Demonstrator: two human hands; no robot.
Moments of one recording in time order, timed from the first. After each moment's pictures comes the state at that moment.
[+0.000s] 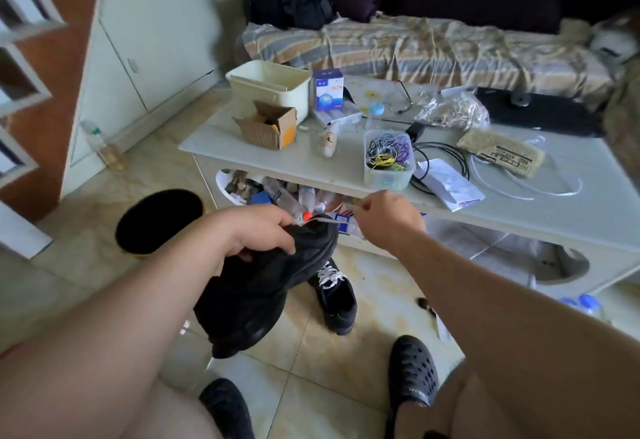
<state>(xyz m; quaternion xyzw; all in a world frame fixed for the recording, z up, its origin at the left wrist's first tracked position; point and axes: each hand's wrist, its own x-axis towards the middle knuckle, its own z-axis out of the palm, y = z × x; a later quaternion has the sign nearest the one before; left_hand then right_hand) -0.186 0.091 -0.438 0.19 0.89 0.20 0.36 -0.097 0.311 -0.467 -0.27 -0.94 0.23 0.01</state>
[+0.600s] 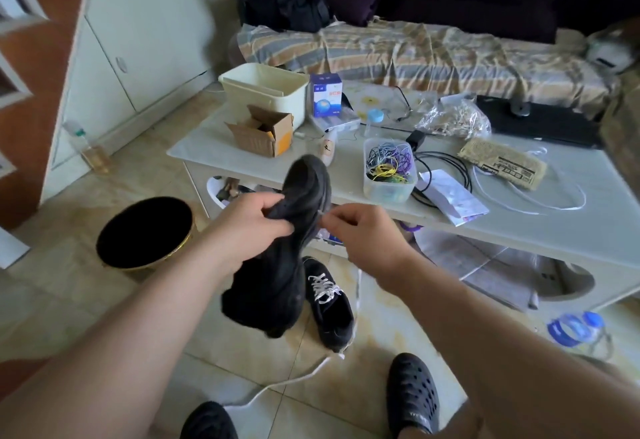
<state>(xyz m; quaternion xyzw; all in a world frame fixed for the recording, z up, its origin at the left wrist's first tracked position) -0.193 0.091 -0.442 0.16 0.85 0.47 0.20 -0.093 0.275 -0.449 -0.17 -0.82 0.55 0.04</state>
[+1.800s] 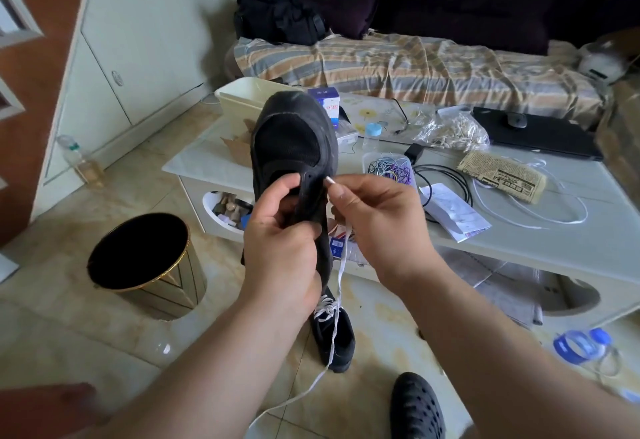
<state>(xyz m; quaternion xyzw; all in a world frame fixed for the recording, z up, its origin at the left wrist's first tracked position) -0.128 0.161 -0.408 -0.01 0.48 0.87 0.09 -0.097 0.268 -0.393 -0.07 -0.68 0.70 0.21</state>
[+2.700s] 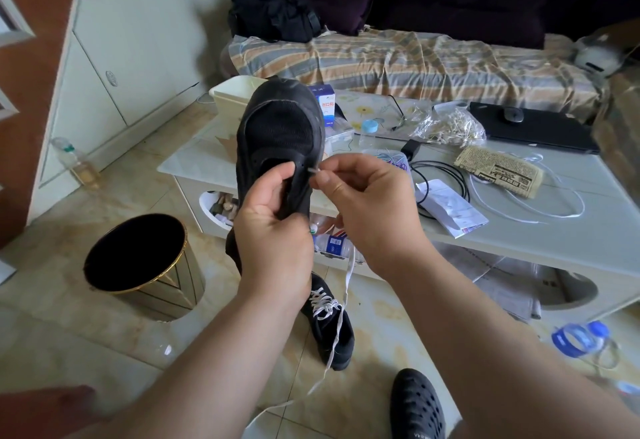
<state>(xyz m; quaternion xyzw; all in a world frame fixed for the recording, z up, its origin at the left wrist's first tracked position) -0.135 0.164 -0.410 0.03 0.56 0.83 -0.01 -0.106 0.267 -0.383 -0.11 -0.72 0.65 0.22</state>
